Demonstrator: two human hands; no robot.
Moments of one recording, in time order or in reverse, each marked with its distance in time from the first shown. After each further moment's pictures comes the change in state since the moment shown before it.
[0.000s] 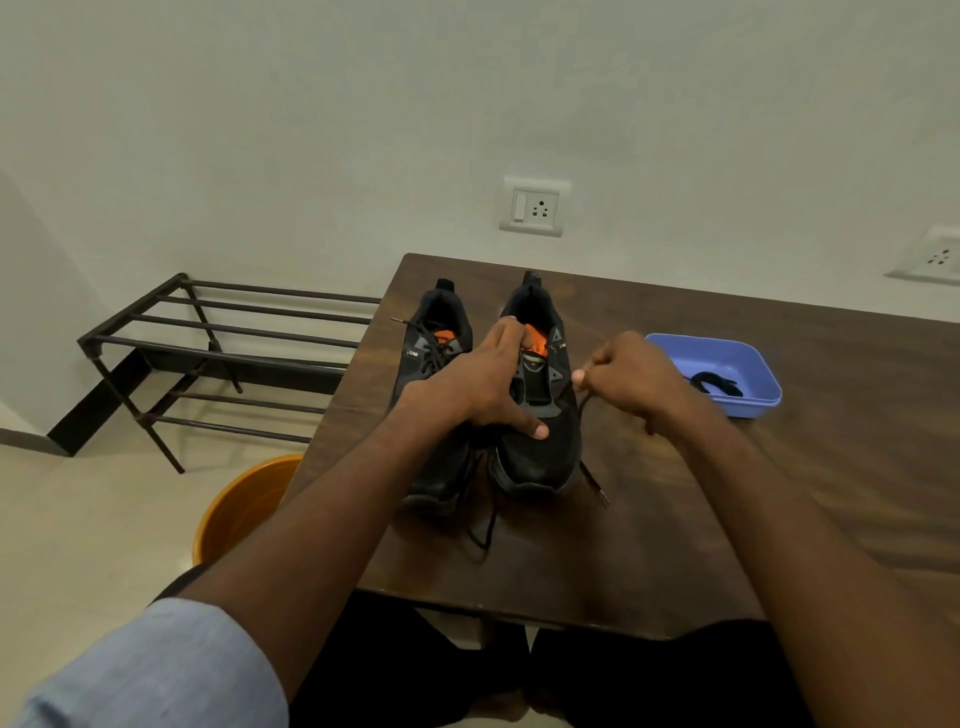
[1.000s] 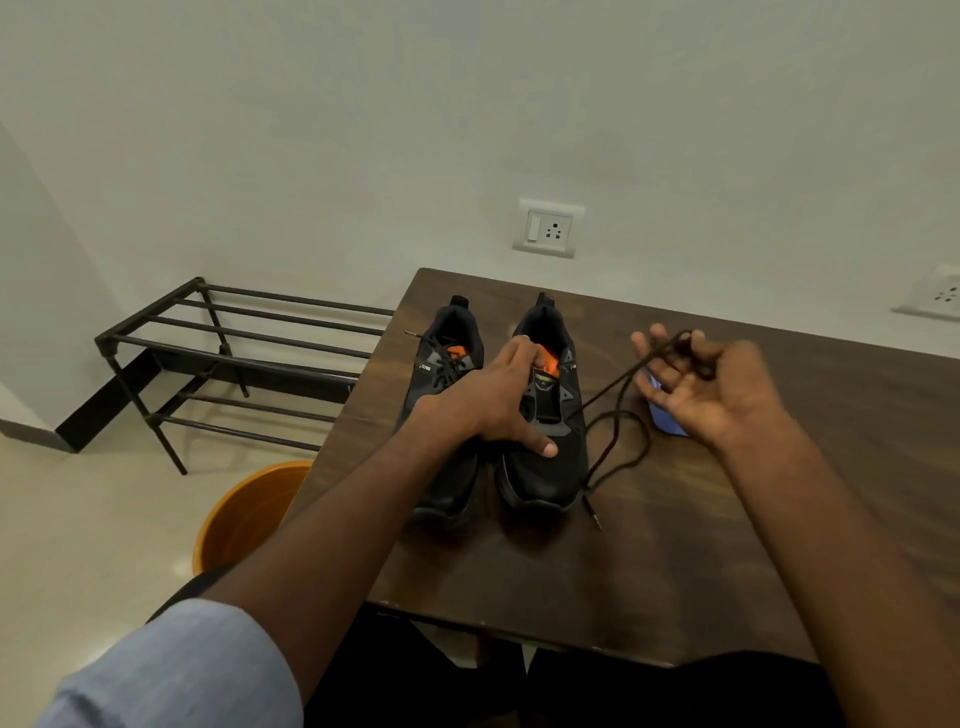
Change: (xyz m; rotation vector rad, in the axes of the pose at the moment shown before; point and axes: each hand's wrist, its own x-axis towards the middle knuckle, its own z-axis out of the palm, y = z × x) left_hand 0.001 -0.005 -0.002 -0.011 -0.007 0.017; right_hand -0.010 0.011 -0.037 1.637 0.088 0.295
